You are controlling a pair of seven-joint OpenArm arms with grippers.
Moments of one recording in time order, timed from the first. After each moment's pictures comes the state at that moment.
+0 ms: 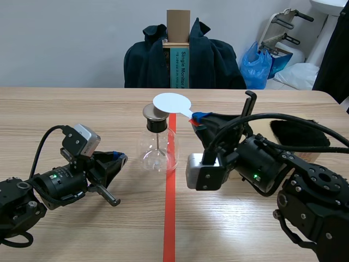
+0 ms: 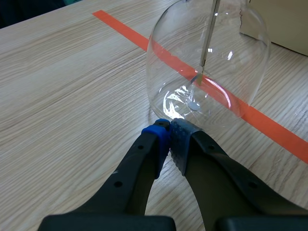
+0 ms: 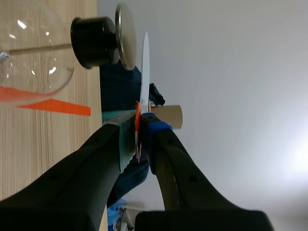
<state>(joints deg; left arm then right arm) -7.3 -22.1 26.5 50.8 -4.5 -23.8 -30.3 -4.2 15.5 -15.9 76.2 -69.4 -18.3 33.8</state>
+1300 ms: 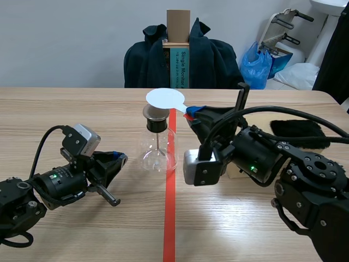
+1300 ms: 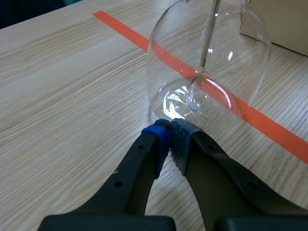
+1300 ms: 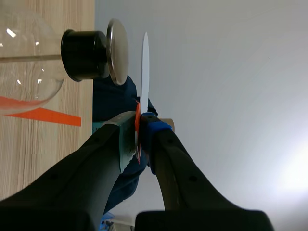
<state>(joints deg) -7.3 -22.1 26.5 50.8 -4.5 -23.8 -30.3 -1.9 15.2 -15.9 76.2 -72.4 -17.7 38.5</state>
